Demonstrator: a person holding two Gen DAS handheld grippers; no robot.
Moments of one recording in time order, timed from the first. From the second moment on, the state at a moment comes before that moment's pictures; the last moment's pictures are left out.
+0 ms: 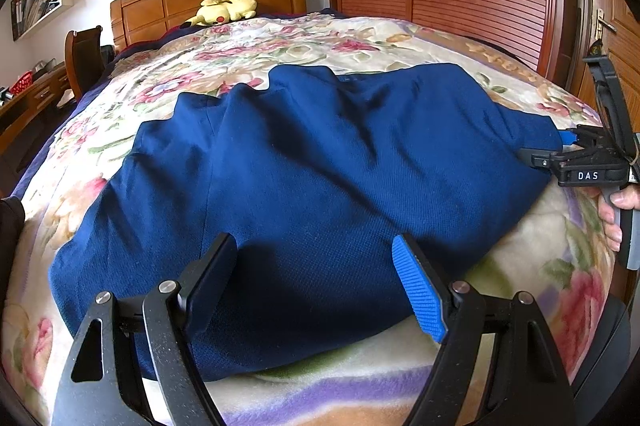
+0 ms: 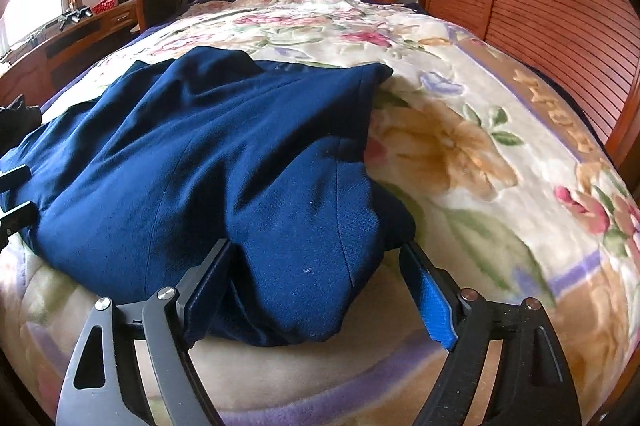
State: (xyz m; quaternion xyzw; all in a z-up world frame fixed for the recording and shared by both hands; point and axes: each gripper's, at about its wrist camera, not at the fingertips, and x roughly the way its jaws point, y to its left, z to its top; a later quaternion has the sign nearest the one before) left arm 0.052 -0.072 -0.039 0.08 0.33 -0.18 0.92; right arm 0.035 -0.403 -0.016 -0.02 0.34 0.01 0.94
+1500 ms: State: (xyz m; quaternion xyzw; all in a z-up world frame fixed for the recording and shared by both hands) left arm 0.035 0.004 -0.009 0.02 0.29 -0.16 0.94; right arm 0.030 -0.328 0.082 -0.10 0.23 0.15 0.96
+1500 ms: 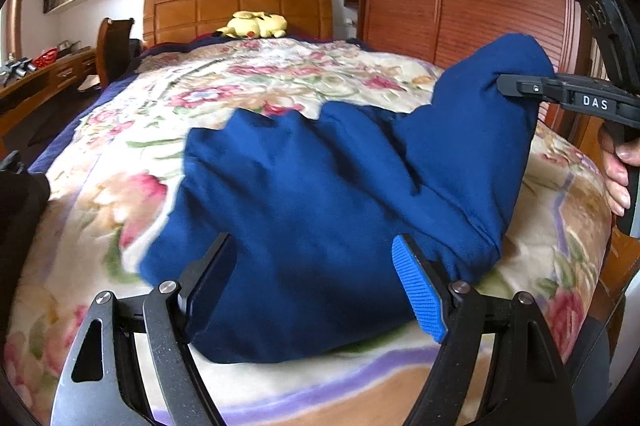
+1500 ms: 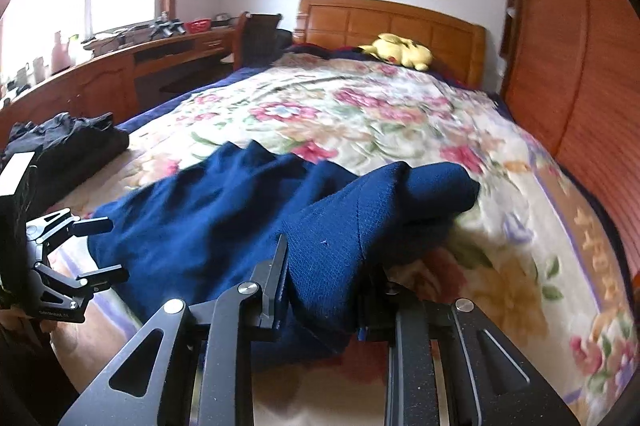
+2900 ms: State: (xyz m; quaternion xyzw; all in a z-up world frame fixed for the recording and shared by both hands) left arm 0.016 0.143 -0.010 -0.04 0.26 -0.05 0.96; right arm 0.044 -0.198 0.034 -0.12 0.26 0.32 0.90
